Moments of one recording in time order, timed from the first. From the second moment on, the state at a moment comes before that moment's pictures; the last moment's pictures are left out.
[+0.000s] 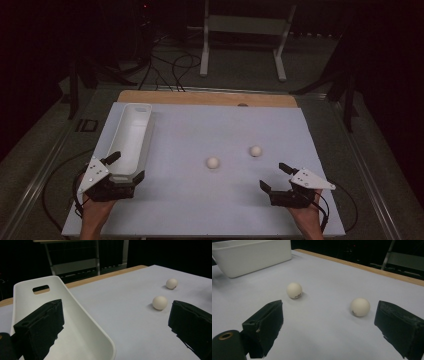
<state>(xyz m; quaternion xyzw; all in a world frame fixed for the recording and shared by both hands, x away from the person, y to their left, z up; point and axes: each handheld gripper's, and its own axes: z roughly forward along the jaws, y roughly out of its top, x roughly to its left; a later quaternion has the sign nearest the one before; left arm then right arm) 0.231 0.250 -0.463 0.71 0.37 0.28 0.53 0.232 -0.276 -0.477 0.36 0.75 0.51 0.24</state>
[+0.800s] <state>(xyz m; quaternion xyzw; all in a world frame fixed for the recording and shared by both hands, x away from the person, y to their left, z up) 0.227 0.250 -0.462 0.70 0.37 0.29 0.53 0.239 -0.273 -0.470 0.37 0.74 0.51 0.22</state>
